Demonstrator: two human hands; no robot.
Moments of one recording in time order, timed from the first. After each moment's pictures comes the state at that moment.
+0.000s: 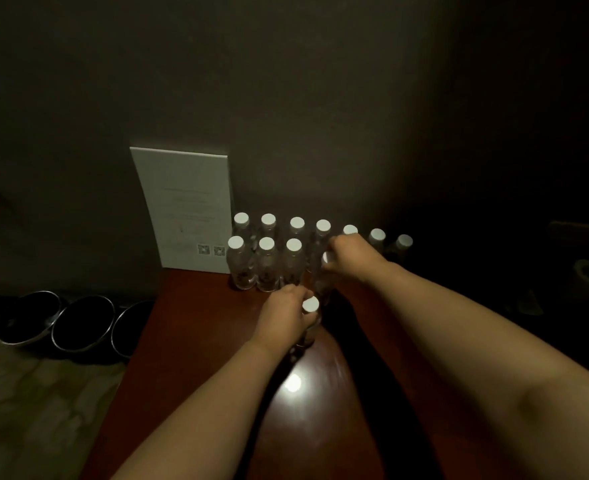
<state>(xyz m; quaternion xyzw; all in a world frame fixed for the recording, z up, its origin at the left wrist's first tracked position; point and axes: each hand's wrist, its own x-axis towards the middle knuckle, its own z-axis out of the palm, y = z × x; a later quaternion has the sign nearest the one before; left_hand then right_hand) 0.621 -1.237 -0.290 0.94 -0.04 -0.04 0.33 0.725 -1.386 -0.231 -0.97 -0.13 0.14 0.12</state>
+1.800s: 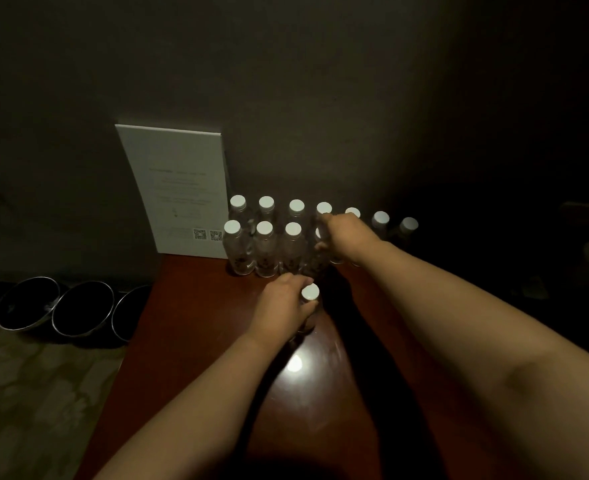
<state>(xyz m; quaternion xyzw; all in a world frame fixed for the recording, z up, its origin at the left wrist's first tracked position) 0.616 -1.233 -0.298 0.94 -0.04 -0.02 0.35 0.748 -1.380 -0.254 -0.97 -0.13 0.16 0.09</state>
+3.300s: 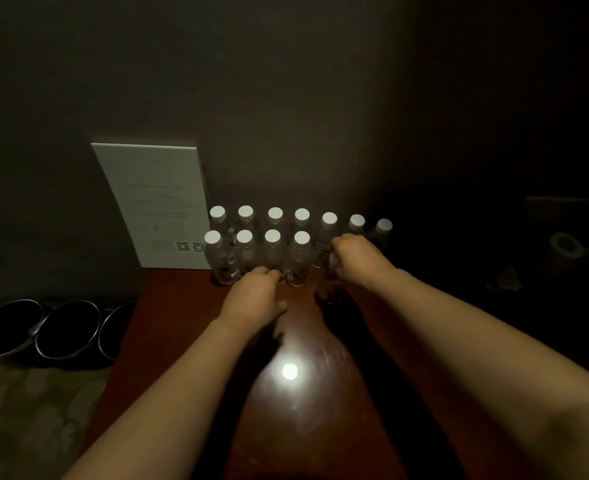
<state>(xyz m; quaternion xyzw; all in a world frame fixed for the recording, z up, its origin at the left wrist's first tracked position) 0.636 -1.222 -0.266 0.98 -0.09 -0.11 0.15 0.695 -1.428 -0.238 -0.98 -0.12 0.11 0.07</state>
